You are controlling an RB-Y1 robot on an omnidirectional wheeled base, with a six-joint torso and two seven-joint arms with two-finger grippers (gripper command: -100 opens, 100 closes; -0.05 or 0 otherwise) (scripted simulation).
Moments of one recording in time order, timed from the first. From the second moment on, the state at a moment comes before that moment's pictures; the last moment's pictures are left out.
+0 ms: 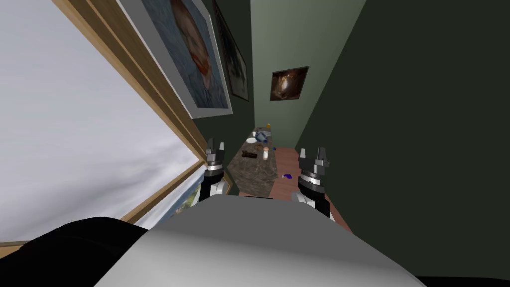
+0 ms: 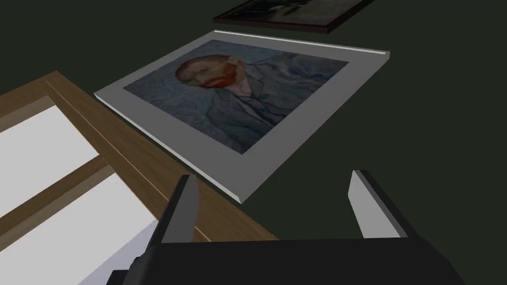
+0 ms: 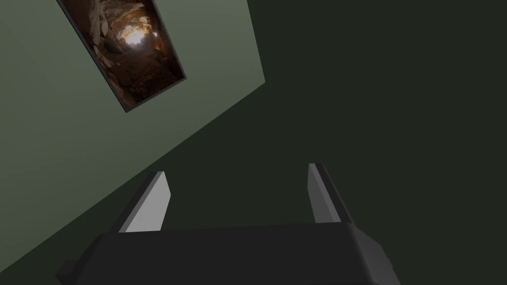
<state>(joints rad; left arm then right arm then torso) 0.46 -0.04 -0.03 -2.31 -0.05 -0.49 0.04 0.54 0.04 0.05 -2.23 -0.10 -0.65 -0.12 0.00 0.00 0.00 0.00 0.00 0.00</state>
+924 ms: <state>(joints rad) 0.37 0.17 0.10 -2.22 -0.10 -0.30 0.01 0.54 0.04 0.05 -2.23 -0.10 -0.65 -0.12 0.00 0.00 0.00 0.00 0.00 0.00</state>
